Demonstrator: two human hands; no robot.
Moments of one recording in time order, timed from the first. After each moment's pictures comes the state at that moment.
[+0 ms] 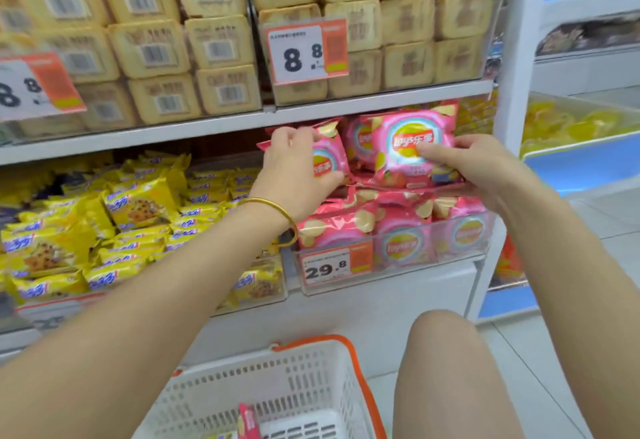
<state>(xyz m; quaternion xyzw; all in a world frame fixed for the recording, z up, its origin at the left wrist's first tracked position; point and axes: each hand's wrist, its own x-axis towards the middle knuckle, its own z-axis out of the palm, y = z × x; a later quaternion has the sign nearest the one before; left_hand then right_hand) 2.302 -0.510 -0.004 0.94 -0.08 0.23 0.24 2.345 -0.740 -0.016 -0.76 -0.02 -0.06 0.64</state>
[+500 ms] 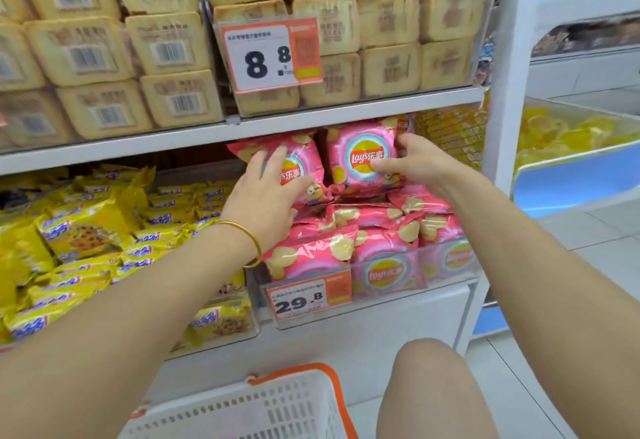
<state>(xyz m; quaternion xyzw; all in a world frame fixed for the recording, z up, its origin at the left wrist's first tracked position) 2.362 -0.500 -0.035 0.97 -0.11 0.19 -0.10 2.455 -0.734 -0.033 -0.83 -0.10 -0.05 0.54</state>
